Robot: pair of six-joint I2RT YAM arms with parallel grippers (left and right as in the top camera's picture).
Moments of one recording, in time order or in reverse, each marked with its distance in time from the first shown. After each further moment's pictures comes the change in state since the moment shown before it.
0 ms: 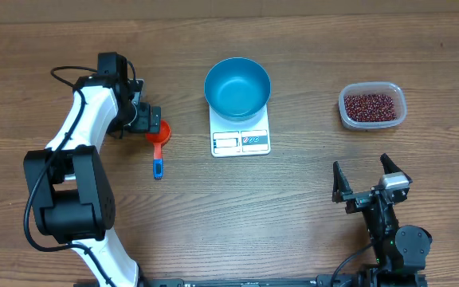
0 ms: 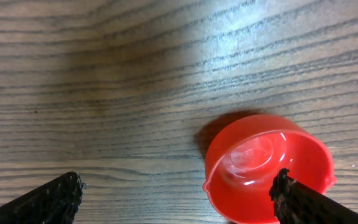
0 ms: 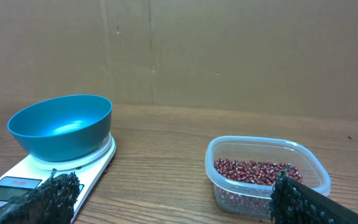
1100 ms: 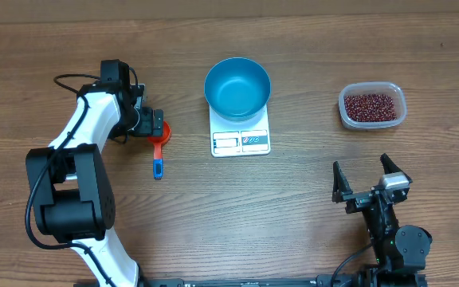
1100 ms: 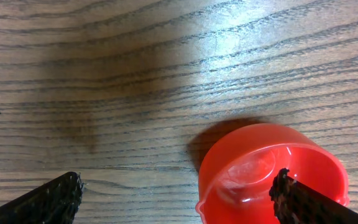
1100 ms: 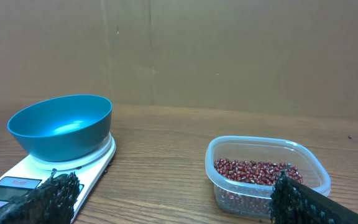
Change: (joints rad) left arm 0.000 0.002 -0.071 0.086 0.027 -0.041; right arm 0.000 0.000 0.000 0.000 0.000 0.000
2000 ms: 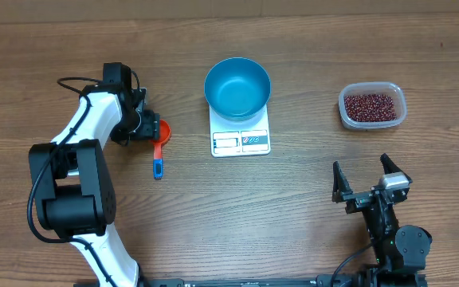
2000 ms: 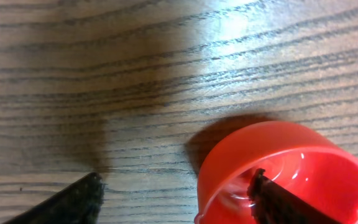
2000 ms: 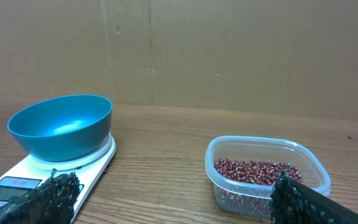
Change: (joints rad) left arm 0.000 0.032 0.000 -0.009 0.011 -0.003; right arm 0.000 0.000 0.000 -0.001 0.000 0.000
